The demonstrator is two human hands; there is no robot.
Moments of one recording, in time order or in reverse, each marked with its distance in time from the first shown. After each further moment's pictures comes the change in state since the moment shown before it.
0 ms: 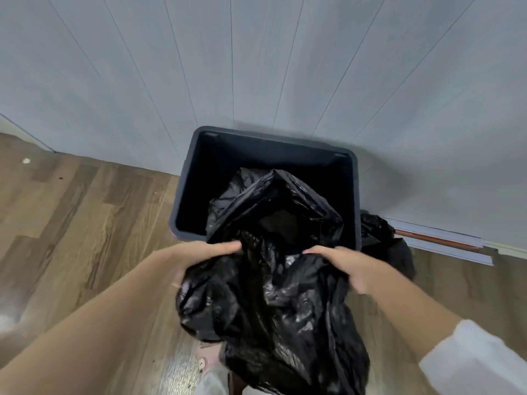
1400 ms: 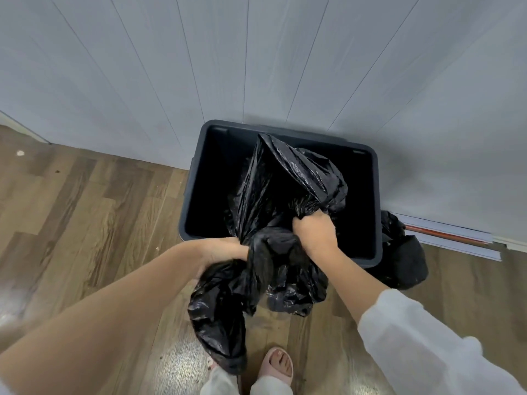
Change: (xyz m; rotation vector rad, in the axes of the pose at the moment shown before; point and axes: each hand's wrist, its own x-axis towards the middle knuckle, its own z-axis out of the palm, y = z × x) left_hand 0.010 0.026 -0.003 0.248 -0.202 0.082; right_hand 0.039 -0.060 0.074 -0.527 0.589 -0.363
